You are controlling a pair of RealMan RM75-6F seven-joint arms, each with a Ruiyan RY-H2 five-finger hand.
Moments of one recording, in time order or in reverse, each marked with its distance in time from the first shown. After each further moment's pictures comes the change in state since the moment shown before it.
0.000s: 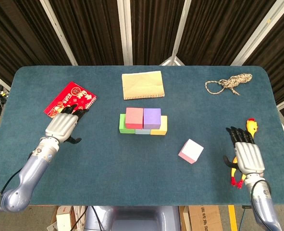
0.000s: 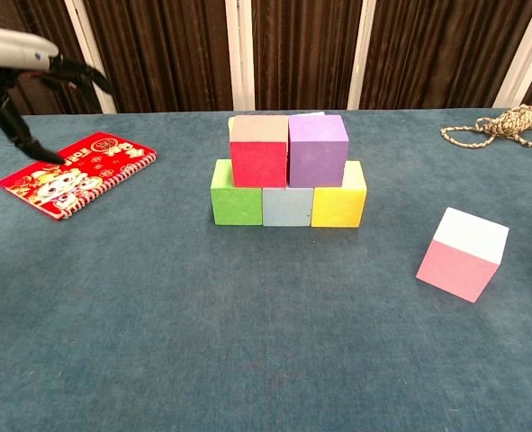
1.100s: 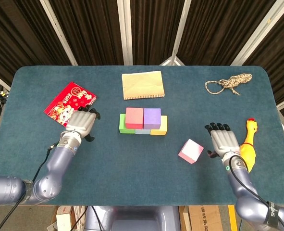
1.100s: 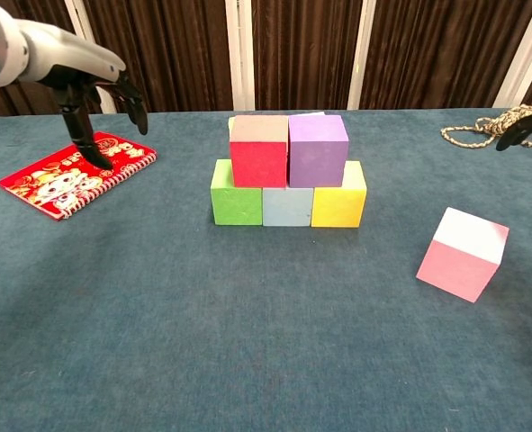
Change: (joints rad) left arm -0.348 -0.092 -0.066 -0.016 -0.623 0.083 0.340; right arm 0.483 0.104 0.062 -0.163 0.839 -0.151 -0.450
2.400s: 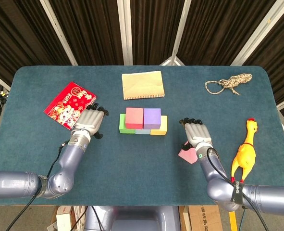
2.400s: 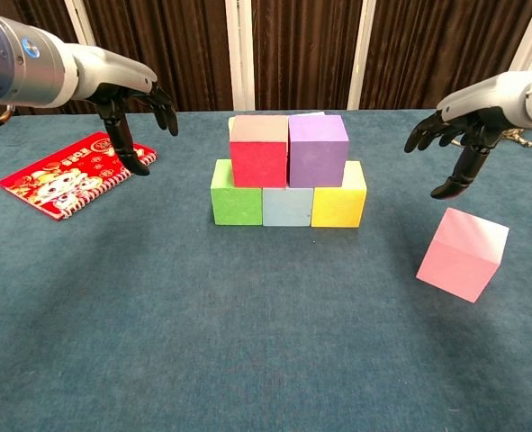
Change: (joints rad) left arm -0.015 -0.139 0.010 0.141 0.060 0.005 -0.070; right arm 0.294 -0.173 -0.021 0.133 0.231 -0.006 0.122
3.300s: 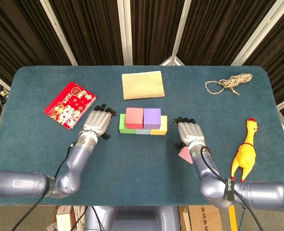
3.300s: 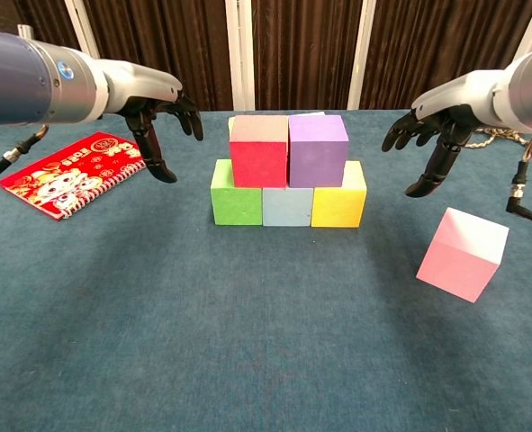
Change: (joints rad) left arm 0.006 -0.089 -0.011 0.062 0.074 0.003 -0.039; right arm 0.067 -0.035 -0.001 0.020 0.043 0.007 0.021
